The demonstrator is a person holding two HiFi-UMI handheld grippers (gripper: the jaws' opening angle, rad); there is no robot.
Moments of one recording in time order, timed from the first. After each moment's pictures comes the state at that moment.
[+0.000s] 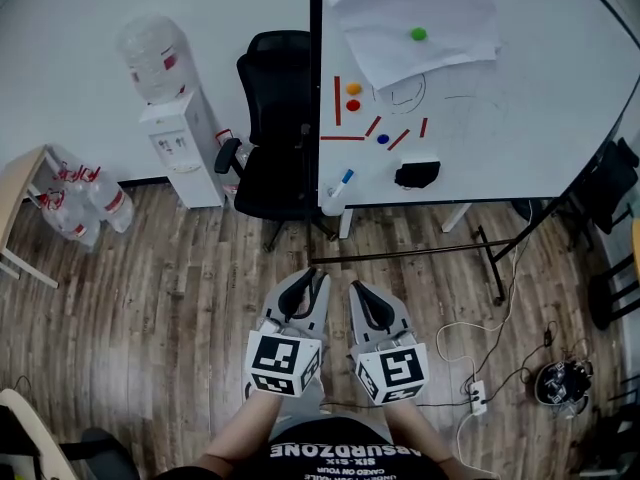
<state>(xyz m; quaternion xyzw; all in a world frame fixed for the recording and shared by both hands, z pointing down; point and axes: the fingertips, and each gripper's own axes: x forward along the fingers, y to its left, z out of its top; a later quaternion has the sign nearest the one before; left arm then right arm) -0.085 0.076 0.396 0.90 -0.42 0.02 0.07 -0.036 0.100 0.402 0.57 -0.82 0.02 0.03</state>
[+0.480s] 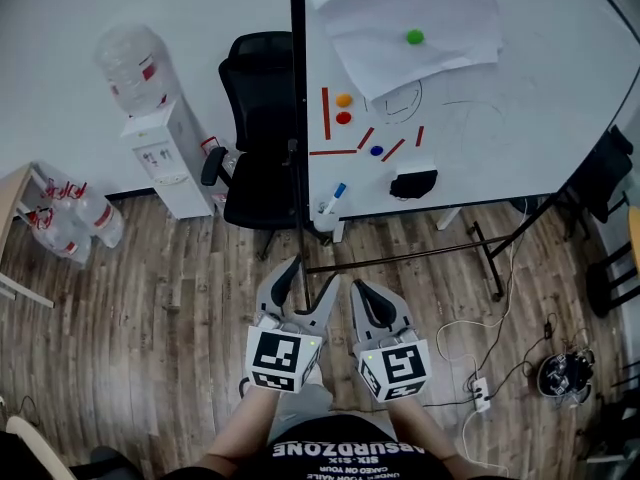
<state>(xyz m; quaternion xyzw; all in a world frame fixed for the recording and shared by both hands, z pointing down) -0.068 0.010 0.389 0.92 -0.40 0.04 0.03 -0.016 0.041 0.410 0.59 -0.80 0.03 0.05</state>
